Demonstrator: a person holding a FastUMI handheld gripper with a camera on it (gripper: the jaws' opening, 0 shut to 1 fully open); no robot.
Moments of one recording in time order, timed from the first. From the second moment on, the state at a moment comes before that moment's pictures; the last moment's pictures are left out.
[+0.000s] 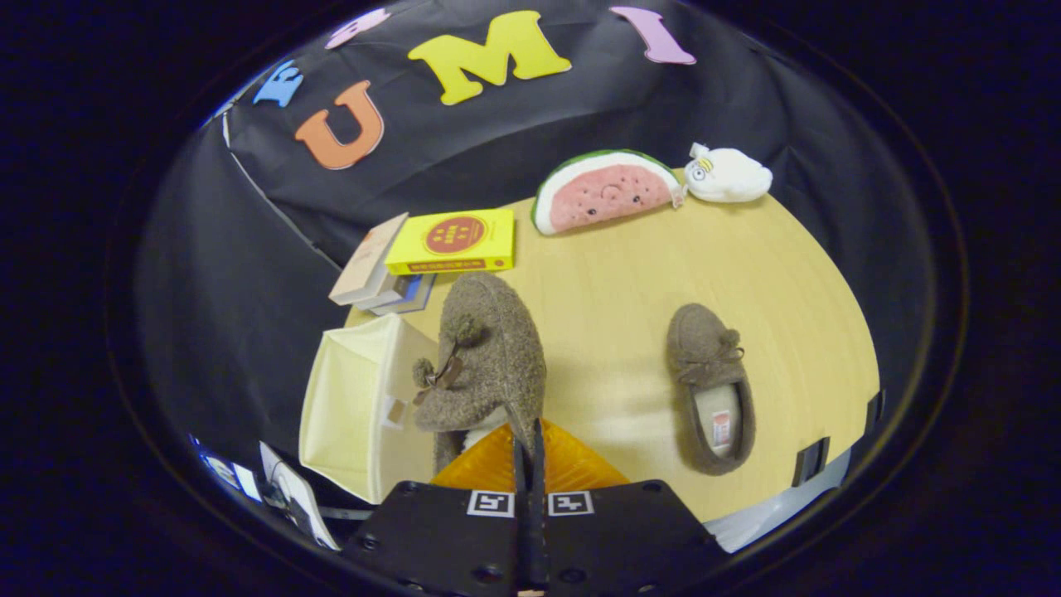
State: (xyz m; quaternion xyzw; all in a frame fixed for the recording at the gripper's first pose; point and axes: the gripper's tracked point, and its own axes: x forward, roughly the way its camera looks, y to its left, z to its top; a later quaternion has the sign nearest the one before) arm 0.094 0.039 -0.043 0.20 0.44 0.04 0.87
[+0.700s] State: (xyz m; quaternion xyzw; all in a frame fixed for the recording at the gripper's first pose) arm 0.130 0.242 -0.041 0.18 0.40 0.08 0.90
